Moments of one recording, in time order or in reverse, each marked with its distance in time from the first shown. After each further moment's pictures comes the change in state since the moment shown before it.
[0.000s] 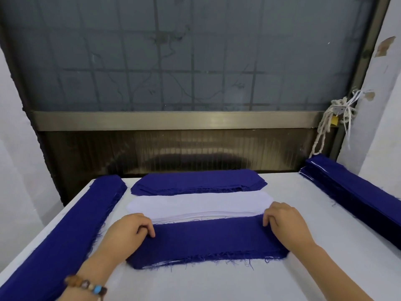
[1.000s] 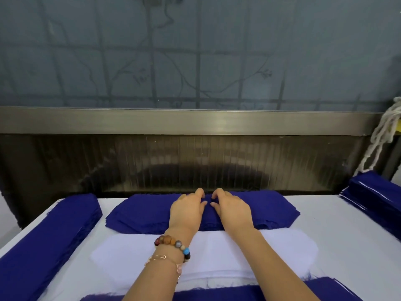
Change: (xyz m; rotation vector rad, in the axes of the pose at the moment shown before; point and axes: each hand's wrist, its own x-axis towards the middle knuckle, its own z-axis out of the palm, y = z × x) left_hand 0.227 0.065 0.106 0.170 0.198 0.020; right_hand 0.200 -0.091 0.127 0.020 -0.018 -0.019
